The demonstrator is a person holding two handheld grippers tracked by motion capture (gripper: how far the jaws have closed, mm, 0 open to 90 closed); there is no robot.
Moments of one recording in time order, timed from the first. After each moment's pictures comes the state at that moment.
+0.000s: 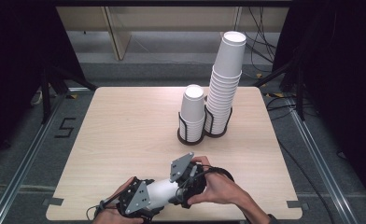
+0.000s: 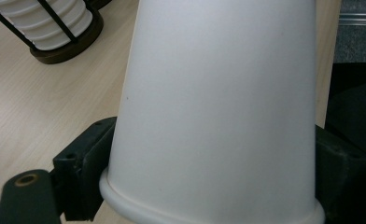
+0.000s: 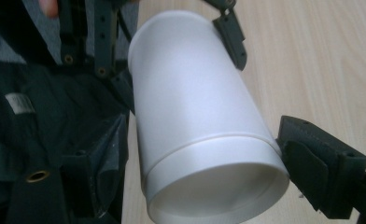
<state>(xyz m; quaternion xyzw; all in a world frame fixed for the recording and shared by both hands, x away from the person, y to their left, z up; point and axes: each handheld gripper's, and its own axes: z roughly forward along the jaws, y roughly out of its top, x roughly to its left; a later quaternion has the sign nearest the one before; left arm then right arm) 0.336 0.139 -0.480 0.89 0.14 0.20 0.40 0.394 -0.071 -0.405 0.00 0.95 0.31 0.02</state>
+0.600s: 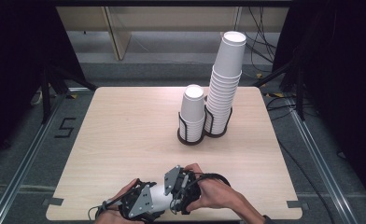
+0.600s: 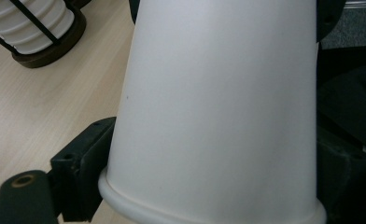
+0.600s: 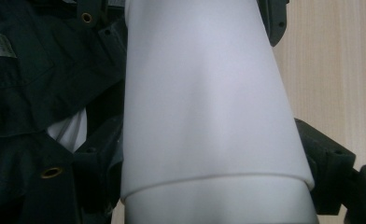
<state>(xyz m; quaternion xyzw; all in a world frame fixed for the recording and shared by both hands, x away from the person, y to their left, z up) 0.333 0.134 -0.480 0.90 0.11 0.19 0.38 0.382 -0.057 -0.424 -0.03 0.98 0.21 0.03</state>
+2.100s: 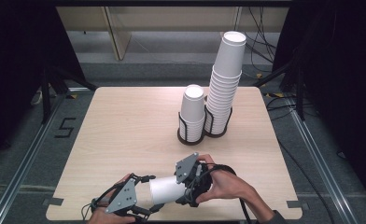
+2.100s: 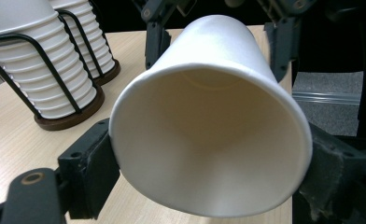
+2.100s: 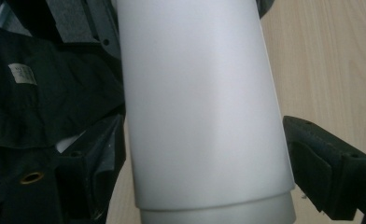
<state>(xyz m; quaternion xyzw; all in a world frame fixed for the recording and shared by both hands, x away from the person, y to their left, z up) 0.337 0.155 -0.467 0.81 0.12 0.17 0.55 0.404 -0.084 -0.412 -0.06 0.95 0.30 0.01</state>
